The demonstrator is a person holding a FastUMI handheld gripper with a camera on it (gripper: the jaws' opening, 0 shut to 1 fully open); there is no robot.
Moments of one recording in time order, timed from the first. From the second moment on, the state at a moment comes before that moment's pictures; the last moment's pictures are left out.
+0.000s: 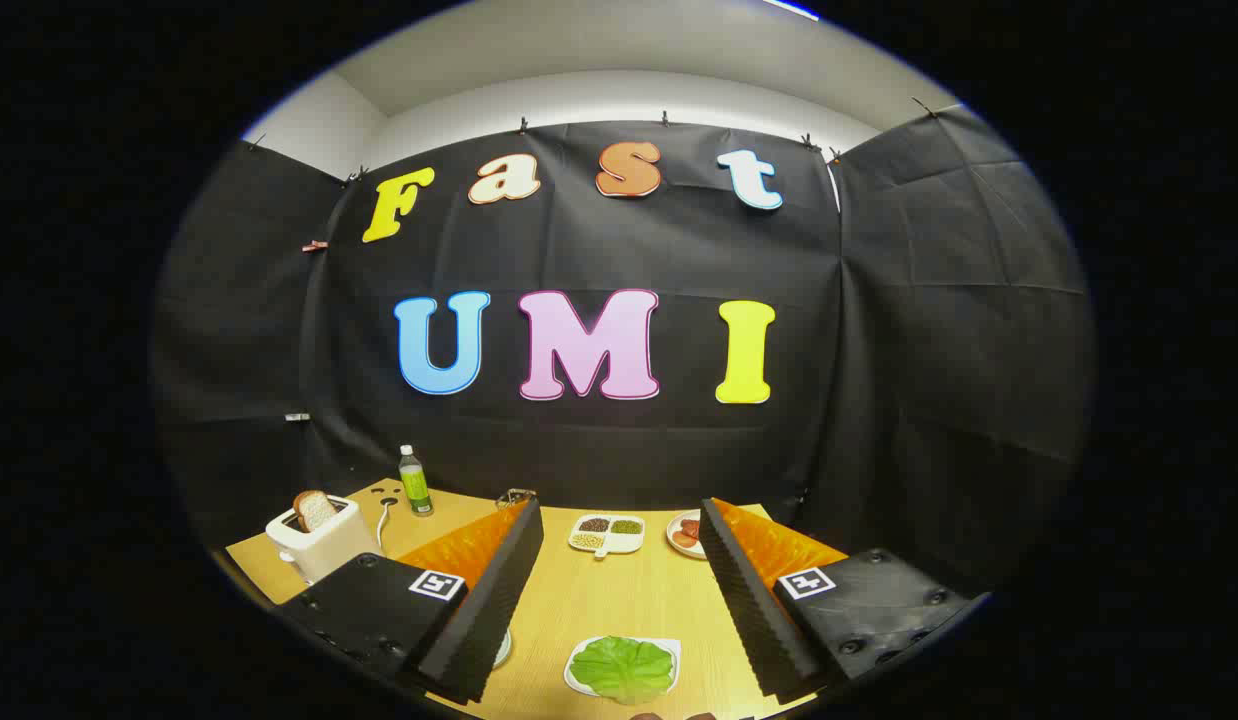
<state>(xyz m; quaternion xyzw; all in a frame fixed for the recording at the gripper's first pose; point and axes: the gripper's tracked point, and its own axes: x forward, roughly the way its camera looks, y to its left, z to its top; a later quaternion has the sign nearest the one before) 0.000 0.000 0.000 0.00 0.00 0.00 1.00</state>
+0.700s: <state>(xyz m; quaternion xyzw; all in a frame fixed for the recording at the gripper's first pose) 0.015 0.003 -0.004 -0.01 0.01 -0.01 1.00</state>
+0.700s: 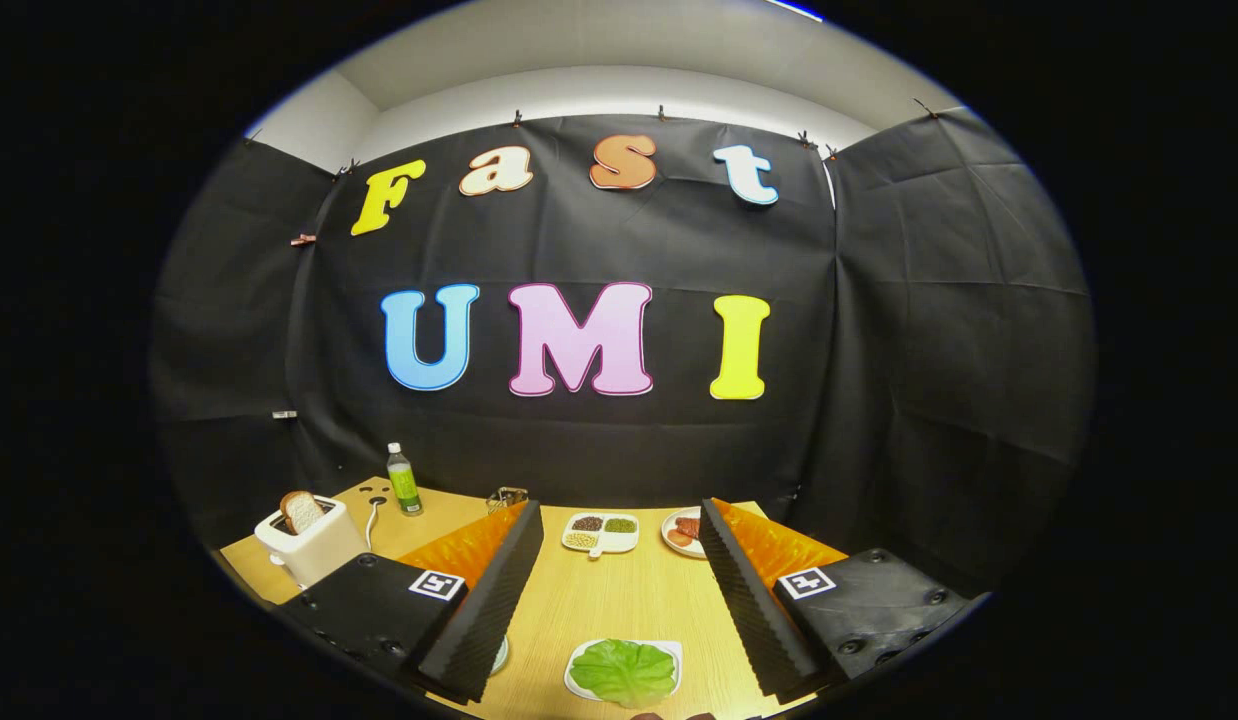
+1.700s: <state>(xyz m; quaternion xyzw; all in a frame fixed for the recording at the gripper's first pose) 0.018 -0.010 -0.034 -0.02 0.04 -0.03 1.00</state>
